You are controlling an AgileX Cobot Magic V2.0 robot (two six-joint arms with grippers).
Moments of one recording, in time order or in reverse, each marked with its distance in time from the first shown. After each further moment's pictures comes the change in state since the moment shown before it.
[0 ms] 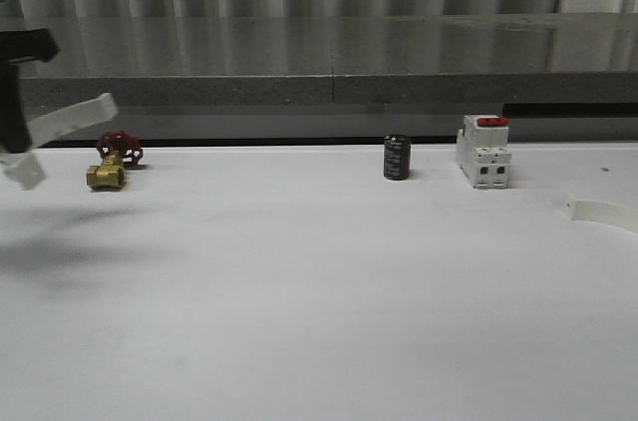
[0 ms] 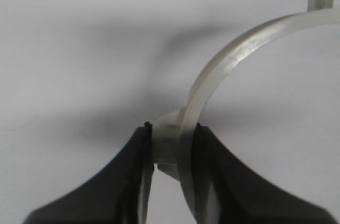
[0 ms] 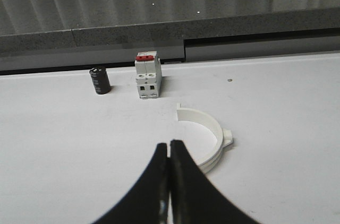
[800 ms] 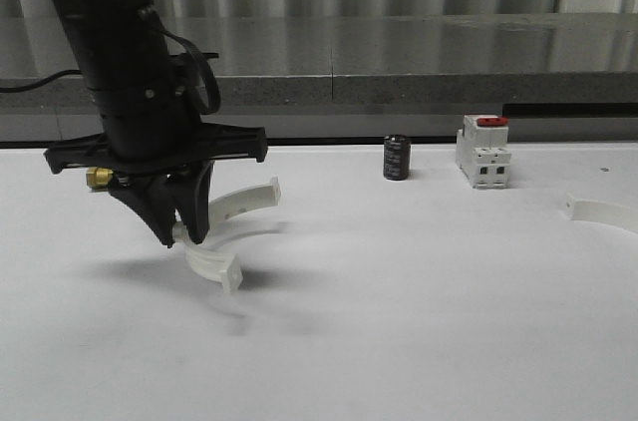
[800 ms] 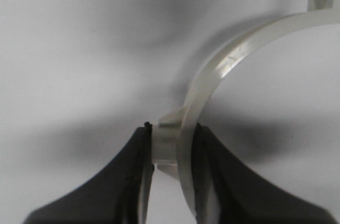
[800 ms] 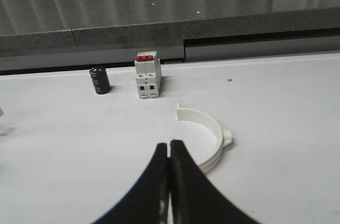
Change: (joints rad) left arm -0.437 0.151 0.000 0.167 -0.126 -0.425; right arm 0.000 0.000 0.000 0.000 0.000 0.000
